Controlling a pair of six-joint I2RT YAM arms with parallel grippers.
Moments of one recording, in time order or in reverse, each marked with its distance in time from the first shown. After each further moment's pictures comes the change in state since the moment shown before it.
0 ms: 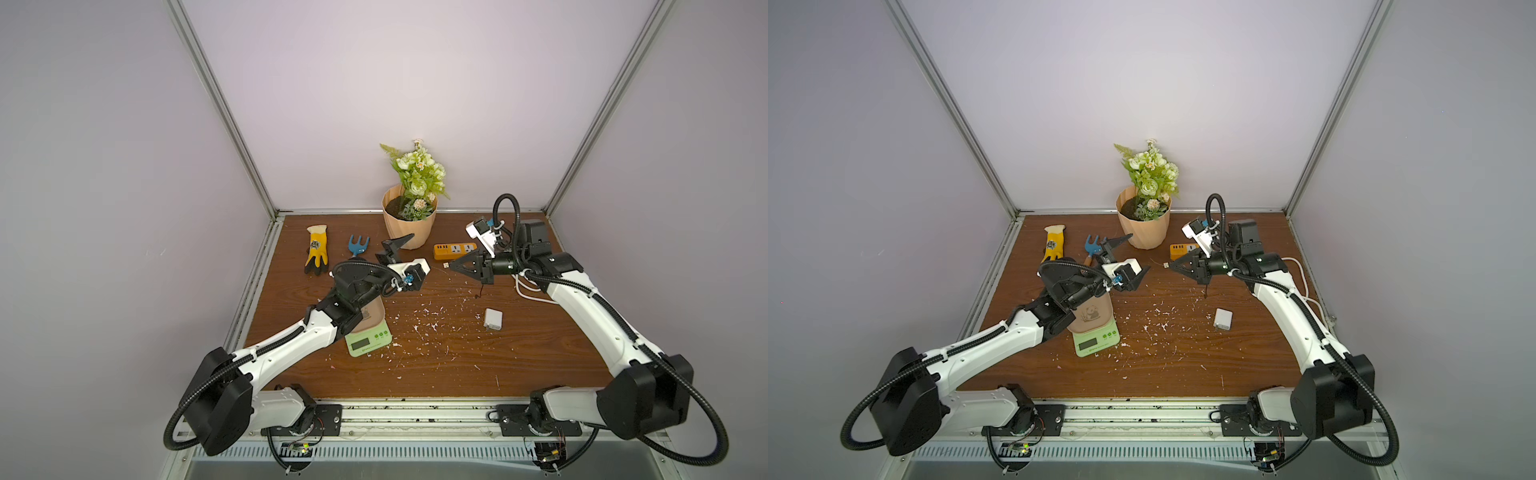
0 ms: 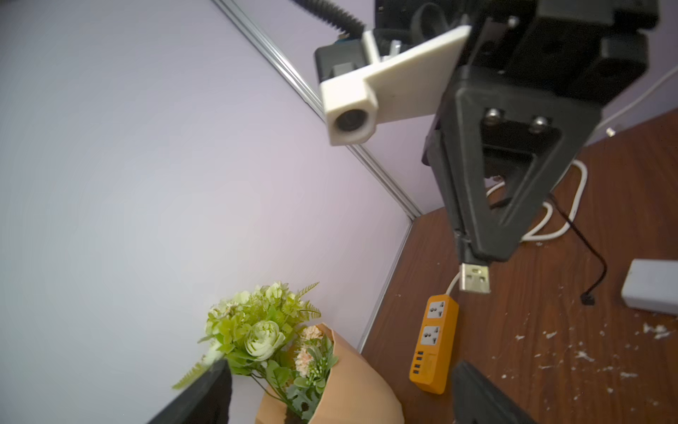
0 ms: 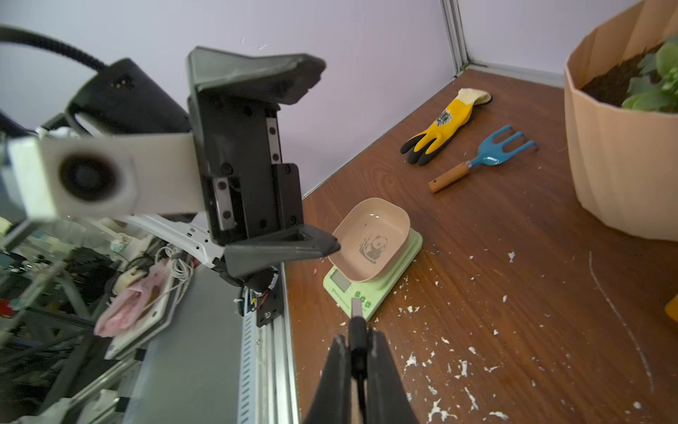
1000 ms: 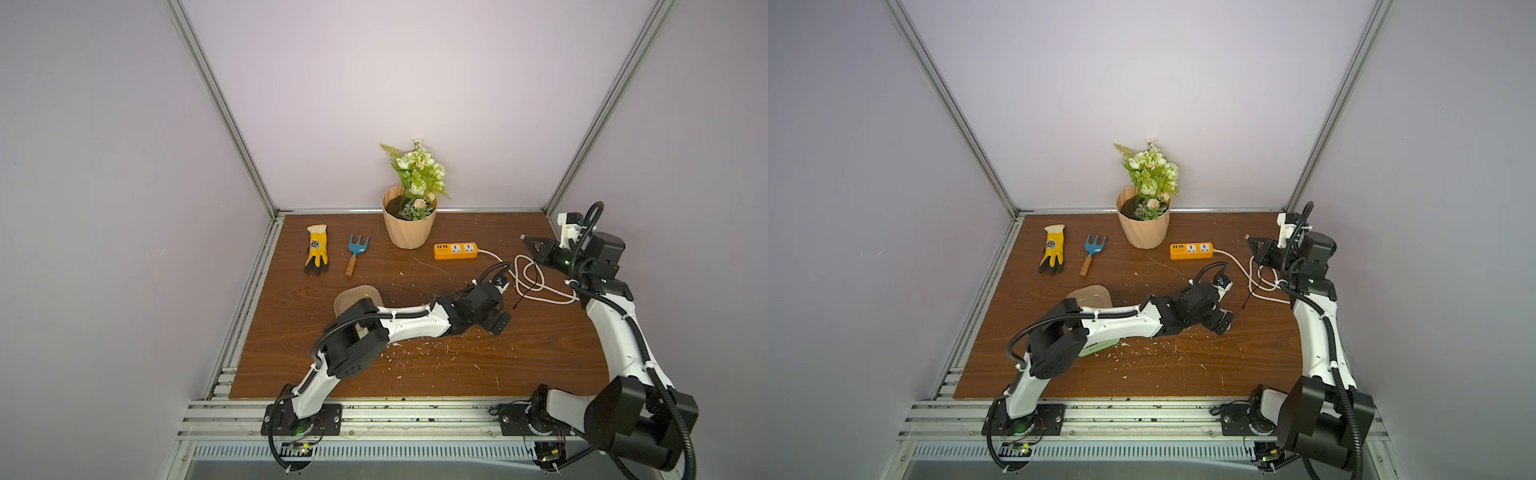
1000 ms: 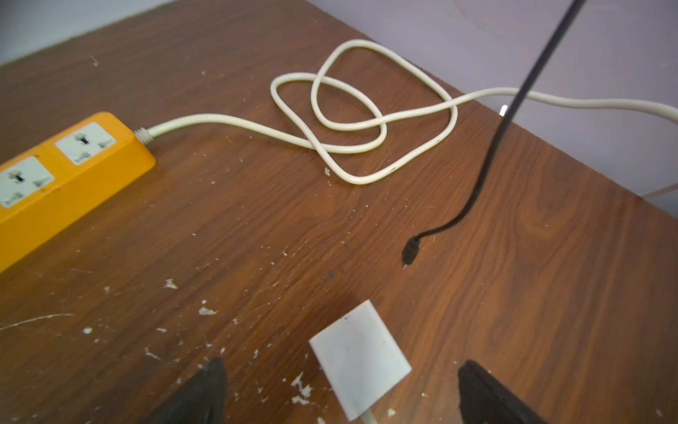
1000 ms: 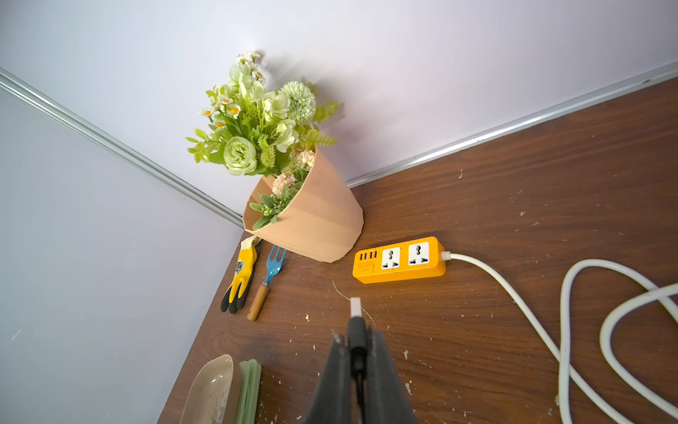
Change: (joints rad) left arm -0.459 0.917 0.835 -0.638 -0.401 -0.986; right arm -0.518 -0.107 -0.185 0.305 0.320 0.506
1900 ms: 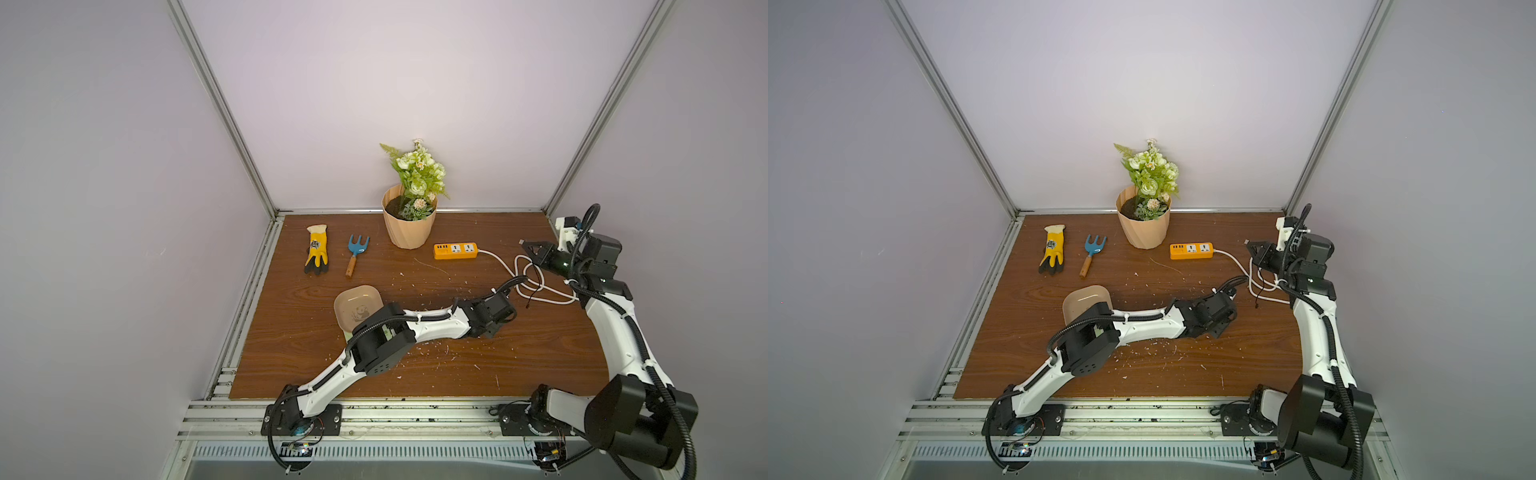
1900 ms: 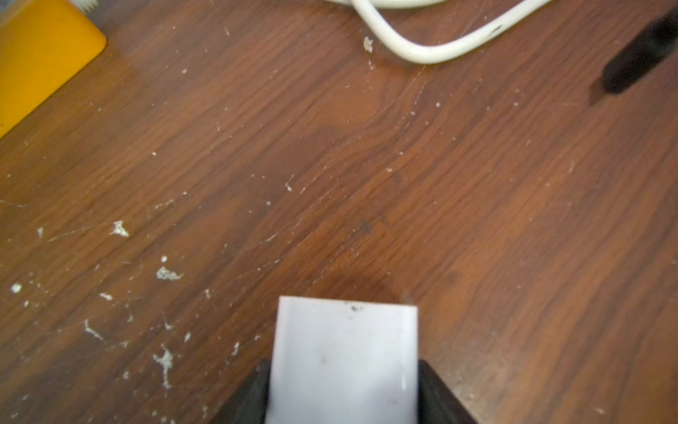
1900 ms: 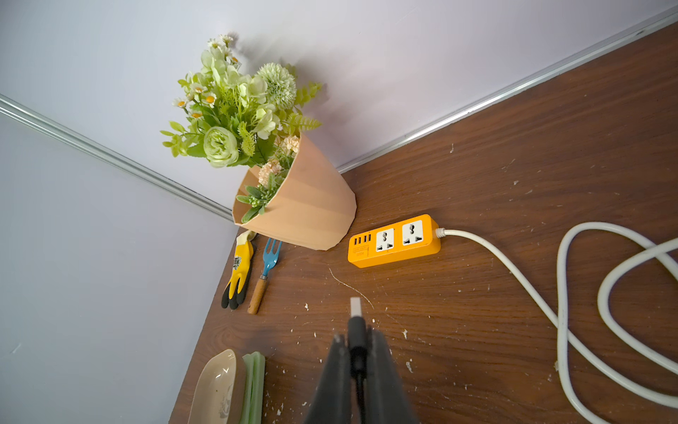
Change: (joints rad) left arm -0.023 0.208 0.197 -0.230 -0.121 0.005; right arm 0.000 0.006 0.000 -0.062 0.006 0.010
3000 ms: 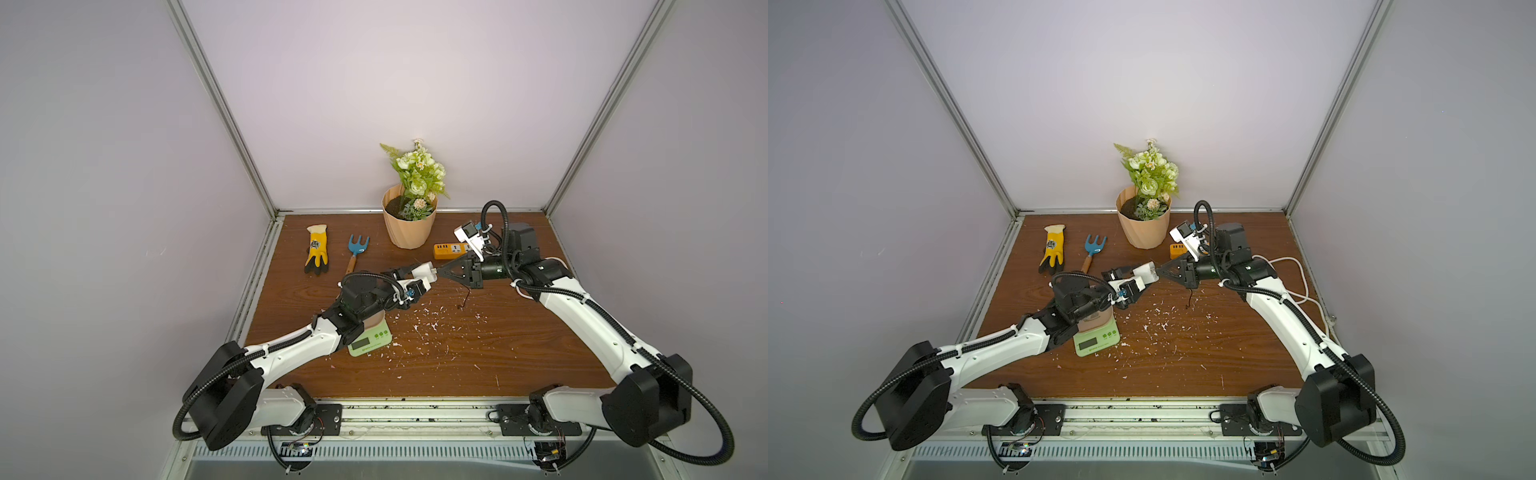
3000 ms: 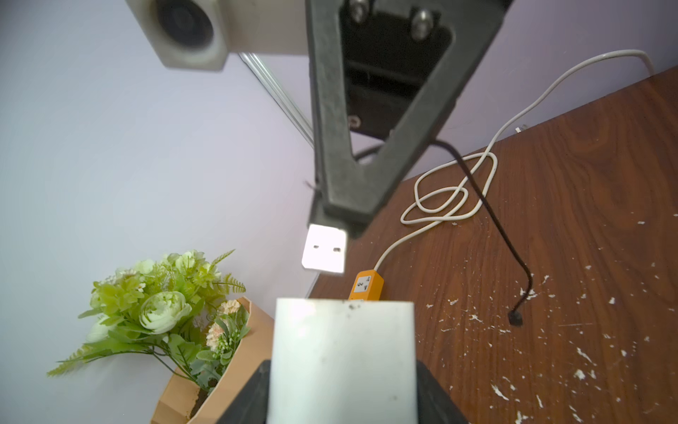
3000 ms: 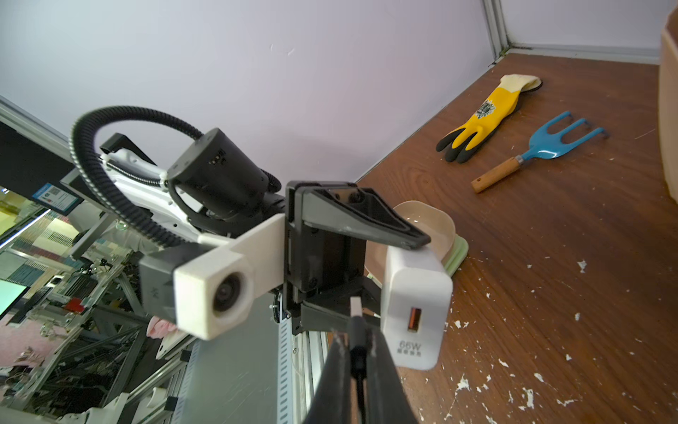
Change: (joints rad) left arm 0.444 -1.104 -1.168 0.898 0.560 0.988; right arm 0.628 0.119 0.152 -0.129 -0.348 -0.294
